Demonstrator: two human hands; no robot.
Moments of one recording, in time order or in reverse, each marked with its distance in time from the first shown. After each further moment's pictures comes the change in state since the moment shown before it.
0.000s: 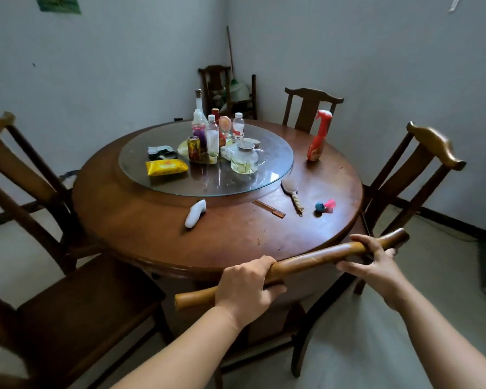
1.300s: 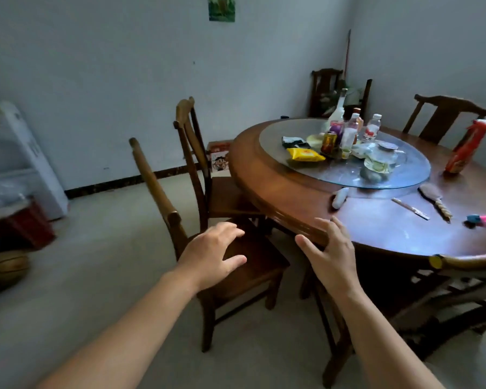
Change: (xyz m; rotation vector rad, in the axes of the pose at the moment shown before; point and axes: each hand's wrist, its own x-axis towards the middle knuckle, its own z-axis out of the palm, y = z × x) left_hand -0.318 -0.236 -0.286 0.145 0.006 -0.343; right_hand -0.279 -0.255 0.367 -0.065 -0.069 -0.401
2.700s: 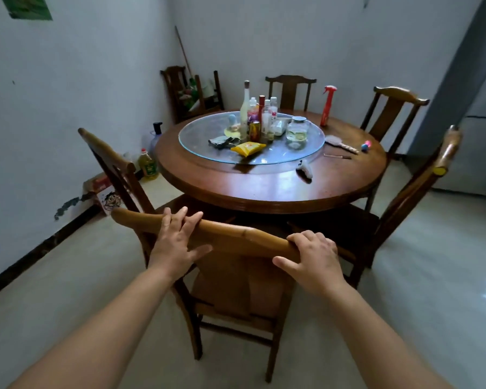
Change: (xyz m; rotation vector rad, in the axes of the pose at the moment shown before) left_hand 0.196 -0.429 -0.102 -0.172 -0.148 0.408; right_hand 0.024 -0.227 0.350 -0.682 0.194 0.413
